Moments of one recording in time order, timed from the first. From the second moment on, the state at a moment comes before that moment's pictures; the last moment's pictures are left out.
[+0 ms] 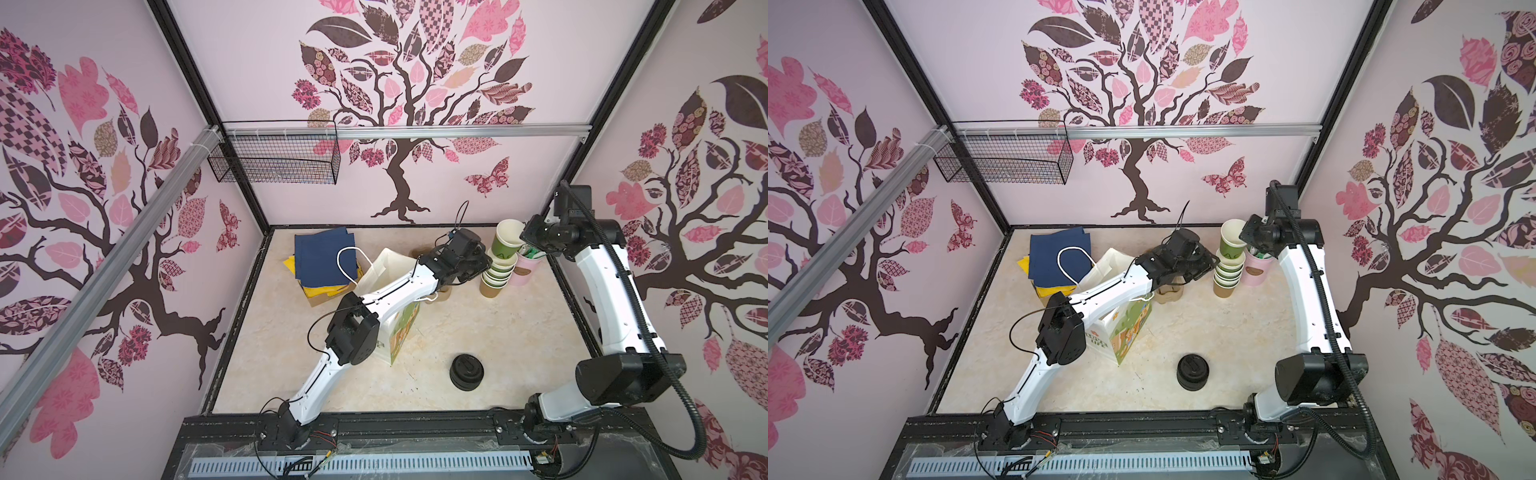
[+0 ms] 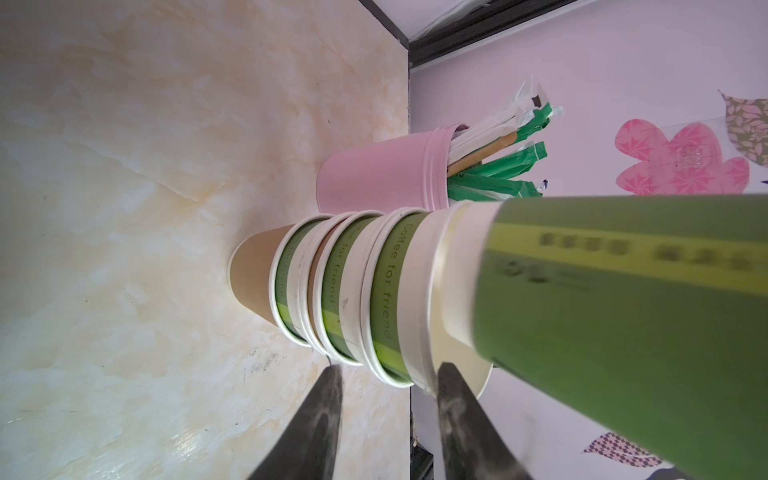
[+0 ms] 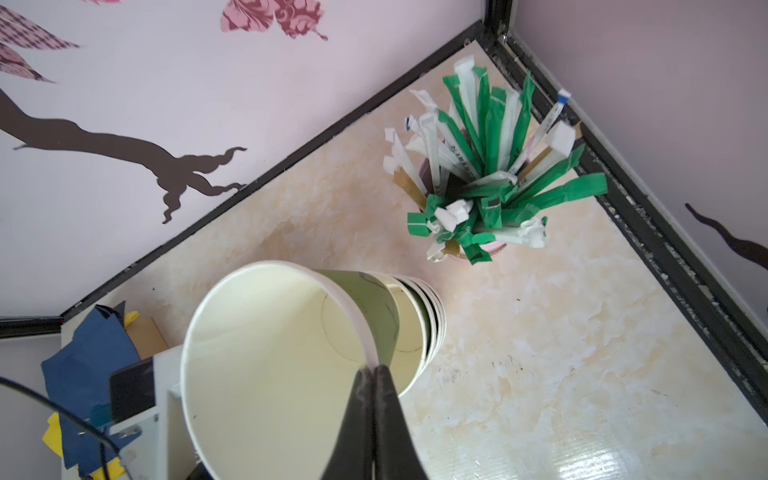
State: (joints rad) left arm -0.87 2.33 2.20 -0.38 0.11 -1.15; right arm -0.03 1.52 1.81 -1.03 0.01 0.51
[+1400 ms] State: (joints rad) left arm -0.45 1.00 1.41 -0.74 -0.24 -0.79; right arm 0.58 1.20 1.17 -1.02 0.05 0.54
